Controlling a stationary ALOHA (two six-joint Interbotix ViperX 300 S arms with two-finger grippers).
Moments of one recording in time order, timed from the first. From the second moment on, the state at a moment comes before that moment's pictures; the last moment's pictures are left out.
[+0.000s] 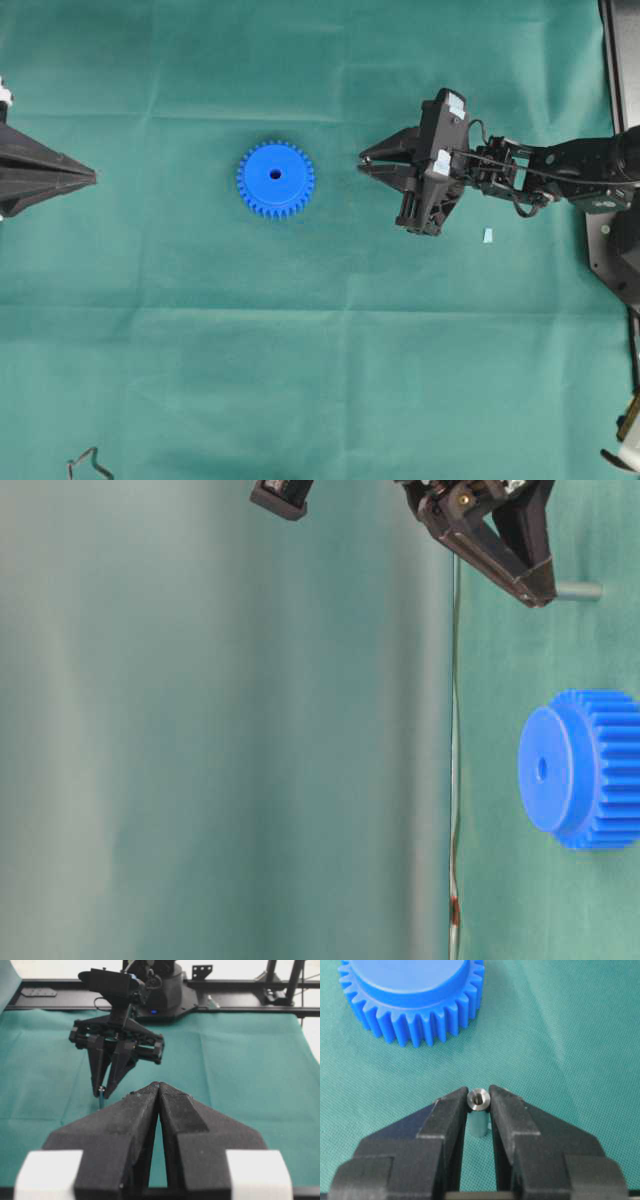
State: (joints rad) left arm -0.02 -0.96 1.17 0.02 -0.22 -0.01; right arm -0.17 0.08 1.03 0.19 -0.61 0.02
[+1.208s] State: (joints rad) left arm -0.02 -0.96 1.17 0.02 -0.21 -0.01; right arm -0.14 0.01 0.78 0.19 -0.33 0.01
